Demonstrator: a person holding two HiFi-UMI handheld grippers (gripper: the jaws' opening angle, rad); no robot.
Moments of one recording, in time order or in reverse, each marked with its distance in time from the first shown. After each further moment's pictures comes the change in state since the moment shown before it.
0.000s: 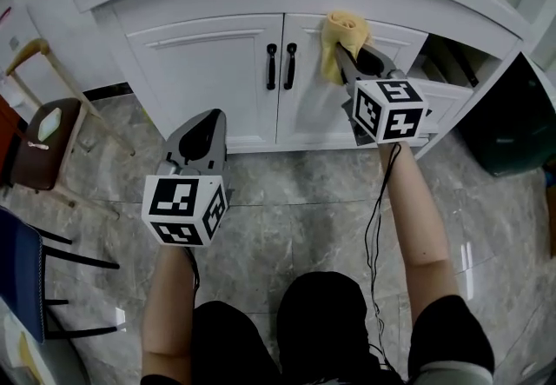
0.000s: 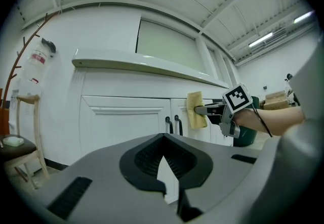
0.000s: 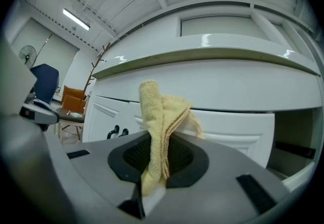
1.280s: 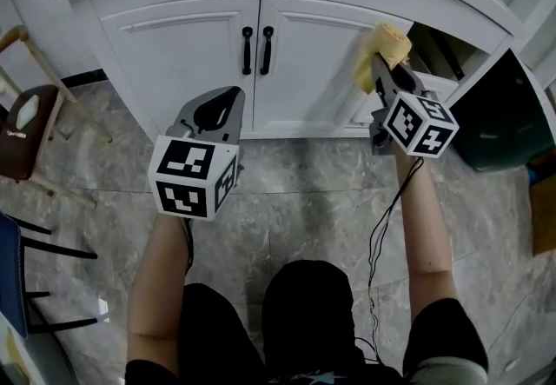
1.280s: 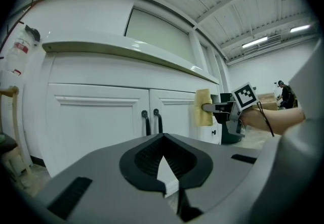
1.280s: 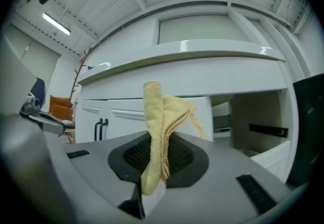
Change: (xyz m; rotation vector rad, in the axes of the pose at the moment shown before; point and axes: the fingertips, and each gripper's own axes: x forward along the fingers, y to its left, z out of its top) left arm 0.048 -0.062 -0.008 -0.004 0.088 -0.136; right arm -0.074 -0.092 -0.031 0.154 0.009 -0.140
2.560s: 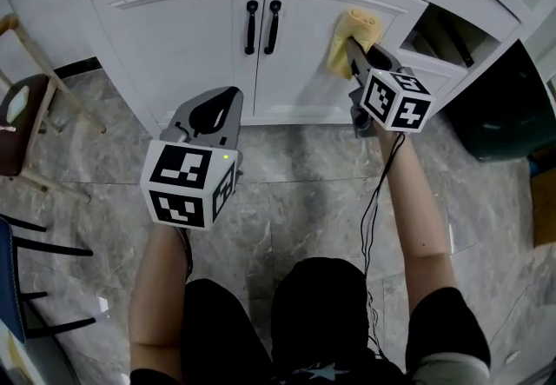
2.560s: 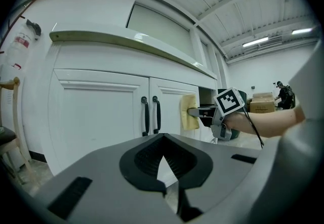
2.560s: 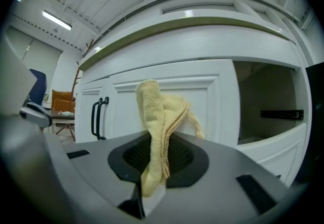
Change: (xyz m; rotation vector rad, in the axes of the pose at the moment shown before) left arm -0.010 0.002 -0.039 -0.013 0.031 -0.016; right arm 0.047 0.036 -0.059 -0.017 0.082 0.038
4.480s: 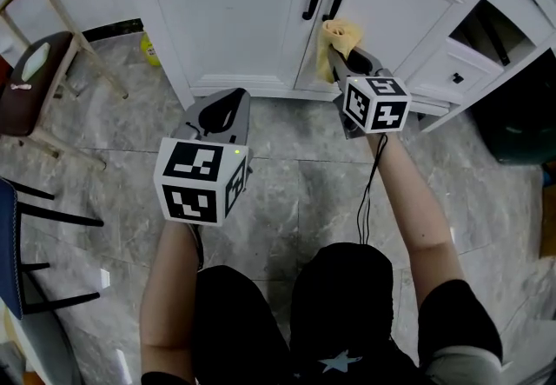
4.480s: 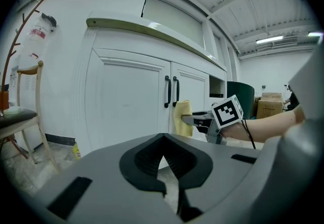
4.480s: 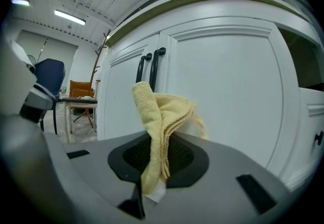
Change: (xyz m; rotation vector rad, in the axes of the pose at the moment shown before) left arm -0.060 0.049 -0.081 -0.078 0.102 0.095; right arm 0.036 0.130 -0.102 -0.067 0.083 0.166
